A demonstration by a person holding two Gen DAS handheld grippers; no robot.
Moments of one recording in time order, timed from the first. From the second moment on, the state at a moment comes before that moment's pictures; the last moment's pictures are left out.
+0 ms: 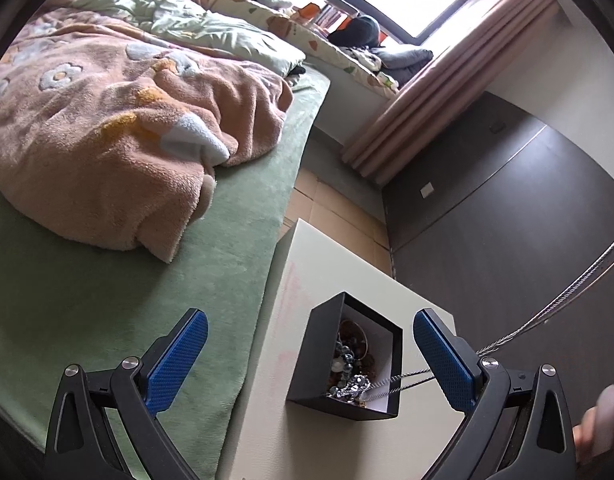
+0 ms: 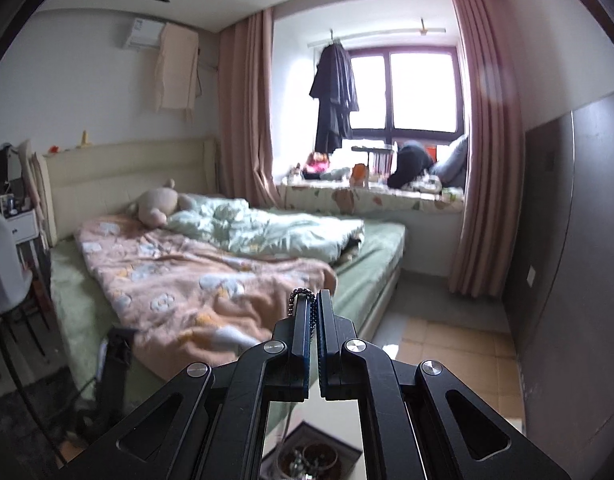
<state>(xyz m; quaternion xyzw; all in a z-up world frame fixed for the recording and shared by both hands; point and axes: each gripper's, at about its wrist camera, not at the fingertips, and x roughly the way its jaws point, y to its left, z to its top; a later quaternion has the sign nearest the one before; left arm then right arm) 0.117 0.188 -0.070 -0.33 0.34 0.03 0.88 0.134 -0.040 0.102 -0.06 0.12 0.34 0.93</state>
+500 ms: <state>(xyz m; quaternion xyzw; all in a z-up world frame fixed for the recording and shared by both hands) 0.100 0.178 -0.045 -0.31 0.30 0.02 0.90 0.170 -0.047 0.032 -0.02 0.31 0.33 0.89</state>
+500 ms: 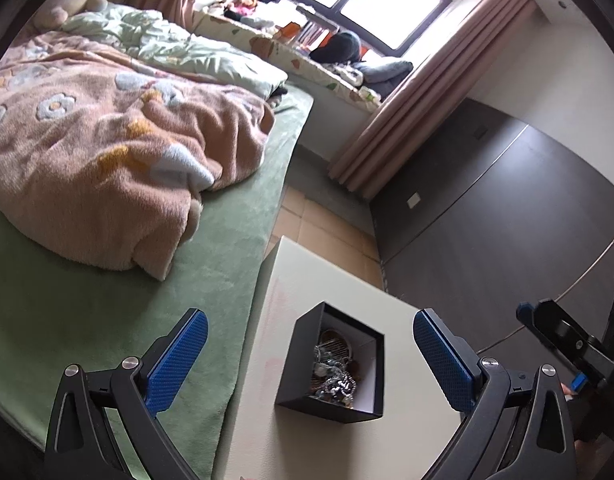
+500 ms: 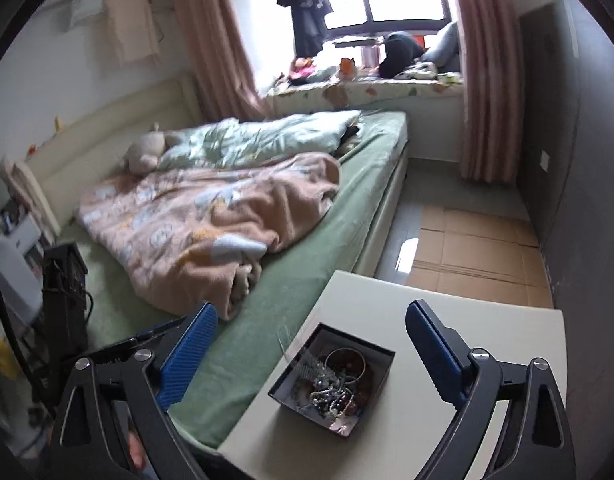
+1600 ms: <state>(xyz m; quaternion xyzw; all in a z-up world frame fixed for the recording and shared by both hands) -0.034 0.032 0.006 -0.02 0.33 -0.08 0.94 0.005 -0.210 0.003 0.08 0.38 0.19 0.90</state>
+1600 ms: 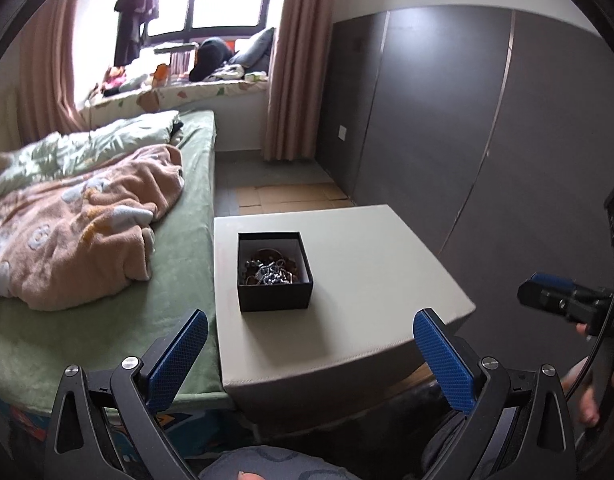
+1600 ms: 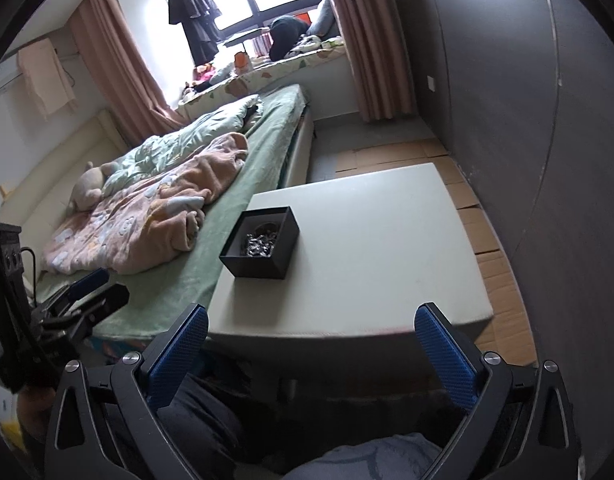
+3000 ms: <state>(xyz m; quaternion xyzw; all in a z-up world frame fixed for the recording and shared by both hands) -0.046 0.022 -0.006 -0.03 0.29 -0.05 0.96 -0.025 -0.210 -0.015 0.05 0.35 0.14 0.93</state>
